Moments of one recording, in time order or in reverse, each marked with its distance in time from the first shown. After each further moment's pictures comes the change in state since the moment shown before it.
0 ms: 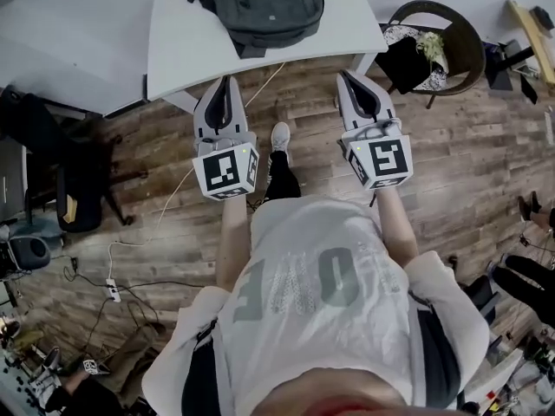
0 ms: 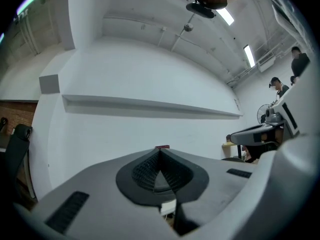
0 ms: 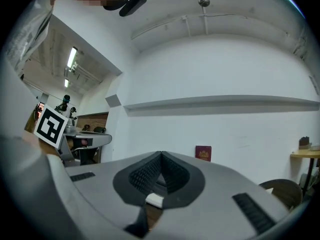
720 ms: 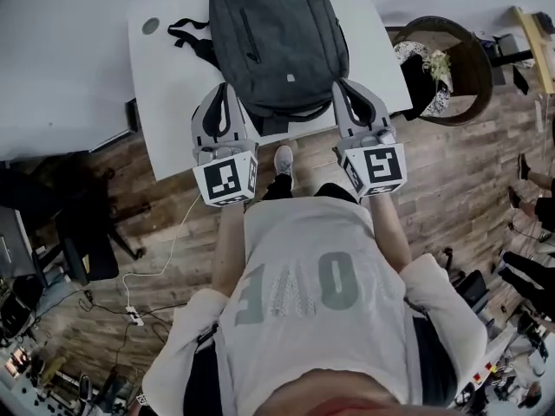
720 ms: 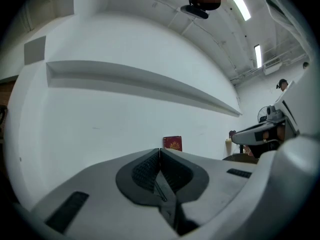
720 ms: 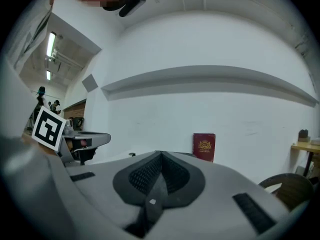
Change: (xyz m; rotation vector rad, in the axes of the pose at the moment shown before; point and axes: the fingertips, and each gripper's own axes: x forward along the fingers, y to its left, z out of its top) left arm 0.267 0.143 -0.082 -0.066 0.110 -0.079; right arm 0.285 -0.062 -0.047 0.054 0.179 -0.105
